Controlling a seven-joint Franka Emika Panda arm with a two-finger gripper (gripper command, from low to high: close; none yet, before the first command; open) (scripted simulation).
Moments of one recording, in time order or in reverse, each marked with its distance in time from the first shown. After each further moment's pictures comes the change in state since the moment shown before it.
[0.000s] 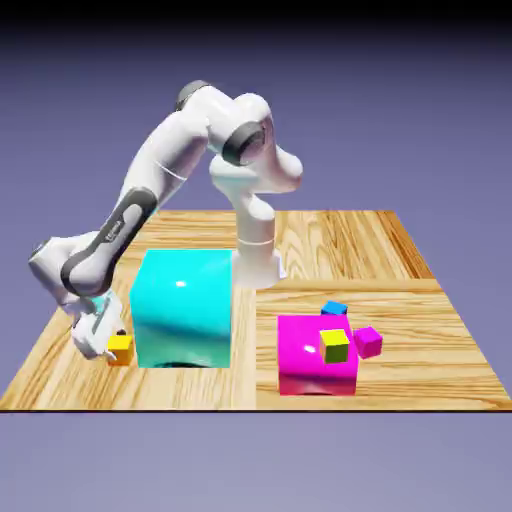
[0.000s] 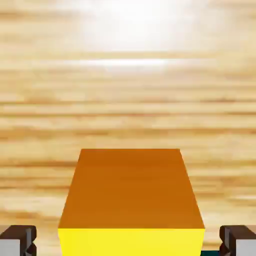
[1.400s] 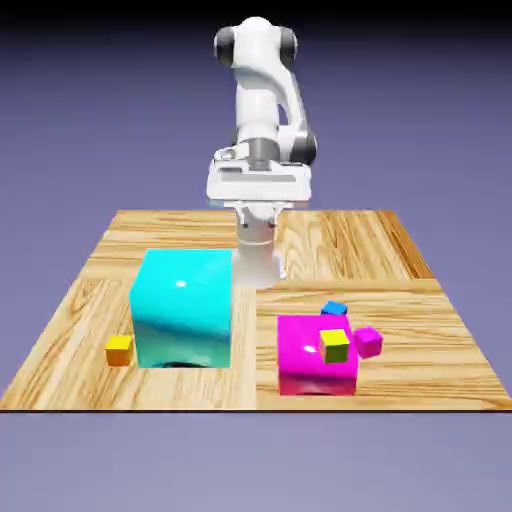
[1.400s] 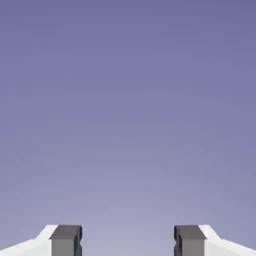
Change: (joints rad) arm 0.087 -1.325 0.744 -0.734 -0.932 1.017 -0.174
